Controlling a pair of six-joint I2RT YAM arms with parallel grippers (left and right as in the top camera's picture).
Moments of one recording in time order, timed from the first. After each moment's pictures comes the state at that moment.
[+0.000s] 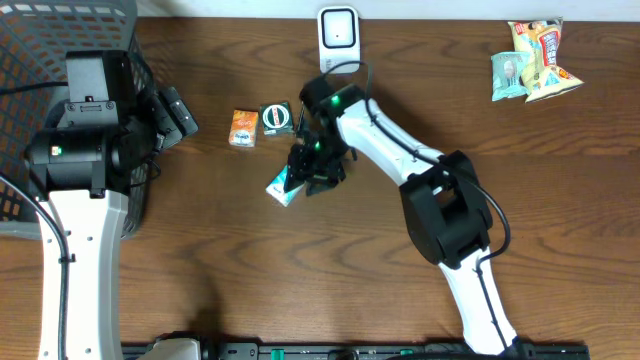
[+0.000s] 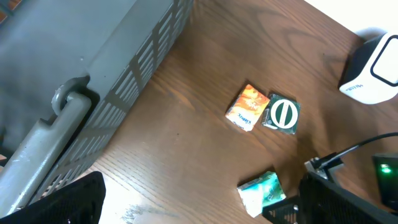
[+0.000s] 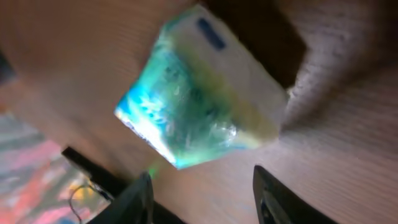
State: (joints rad) left arm 0.04 1.36 1.56 -1.15 -0.08 -0.47; right arm 0.60 2.36 1.90 -1.10 -0.63 0.50
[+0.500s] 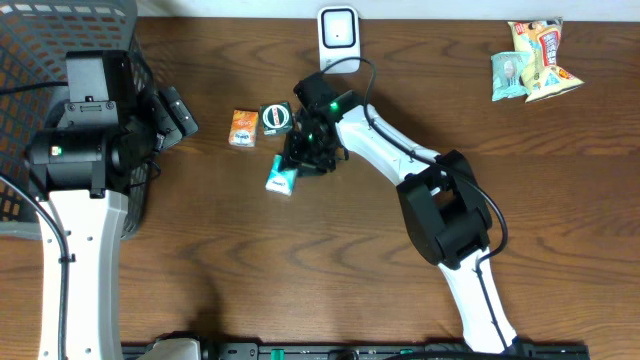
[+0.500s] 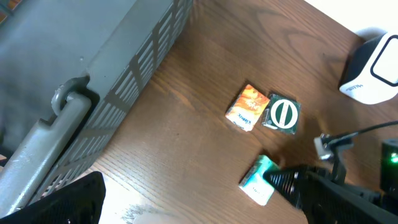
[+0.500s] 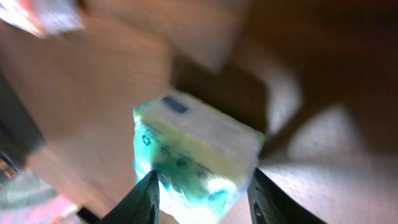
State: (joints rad) left arm 0.04 1.36 1.56 -1.15 -0.08 -0.47; right arm 0.60 2.36 1.87 -0.80 -0.53 0.67
